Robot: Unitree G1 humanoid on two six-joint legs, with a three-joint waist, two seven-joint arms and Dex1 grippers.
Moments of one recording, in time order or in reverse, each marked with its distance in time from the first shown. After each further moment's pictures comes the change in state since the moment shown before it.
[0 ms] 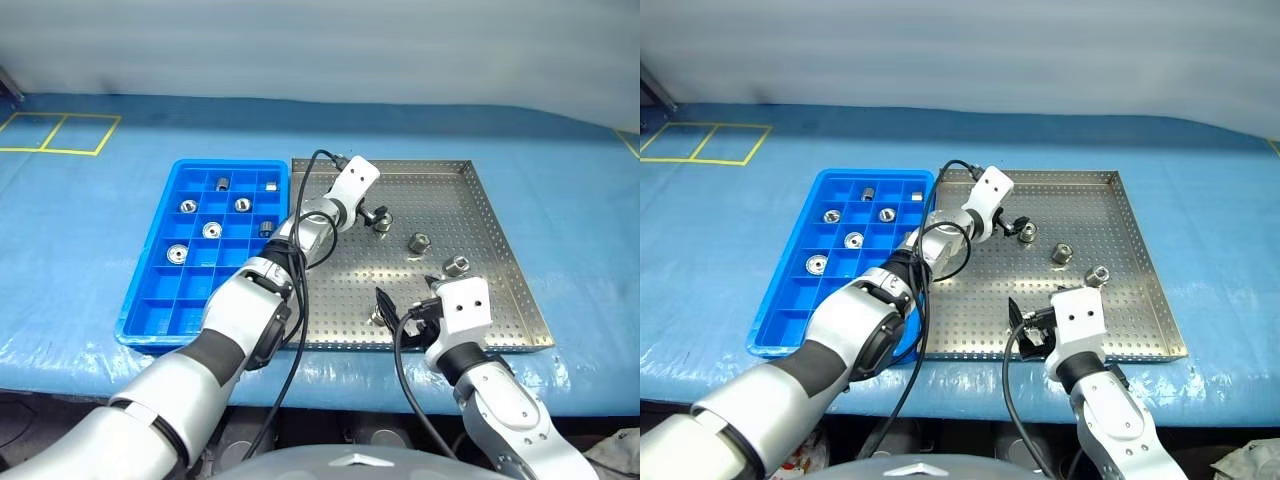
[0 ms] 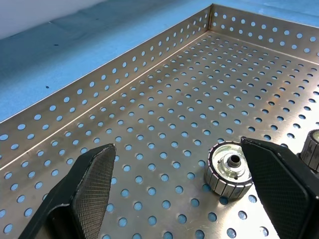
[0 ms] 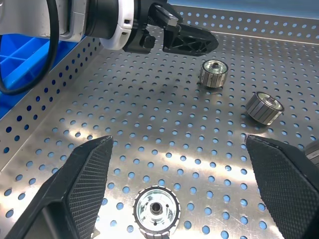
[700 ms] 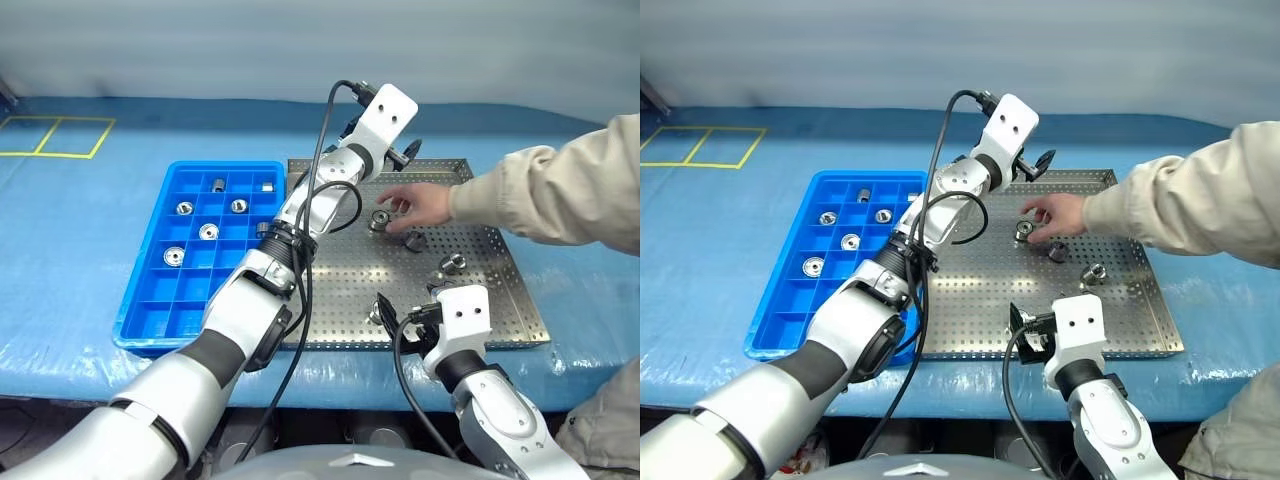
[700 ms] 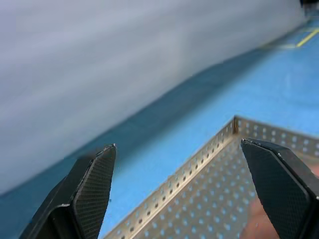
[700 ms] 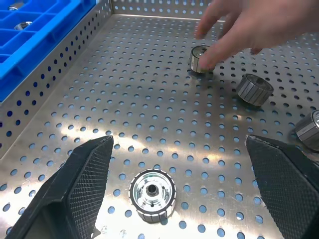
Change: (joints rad) left arm 0.005 0.002 -0.060 -0.494 -0.003 0.195 0.153; right arm 0.026 0.035 0.019 0.000 -0.020 -0.005 -0.020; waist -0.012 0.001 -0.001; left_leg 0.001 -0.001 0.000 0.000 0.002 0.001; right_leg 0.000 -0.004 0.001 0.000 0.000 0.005
